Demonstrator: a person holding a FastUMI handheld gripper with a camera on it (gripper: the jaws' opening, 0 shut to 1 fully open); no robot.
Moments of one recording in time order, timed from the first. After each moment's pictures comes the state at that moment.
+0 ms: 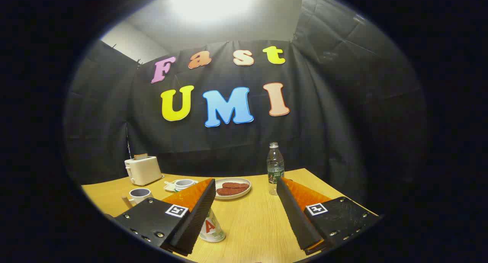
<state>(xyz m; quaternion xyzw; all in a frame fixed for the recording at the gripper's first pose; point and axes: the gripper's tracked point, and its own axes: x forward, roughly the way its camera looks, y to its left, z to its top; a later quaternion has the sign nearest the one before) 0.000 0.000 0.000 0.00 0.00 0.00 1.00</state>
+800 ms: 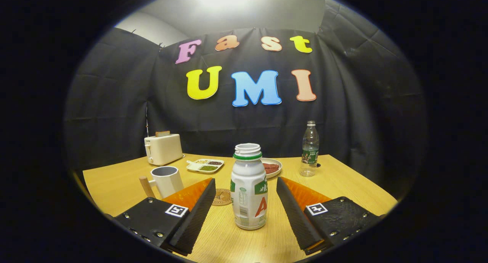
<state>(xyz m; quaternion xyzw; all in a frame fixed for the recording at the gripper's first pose) -0.001 0.088 -0.074 -0.03 0.06 0.06 1.00</state>
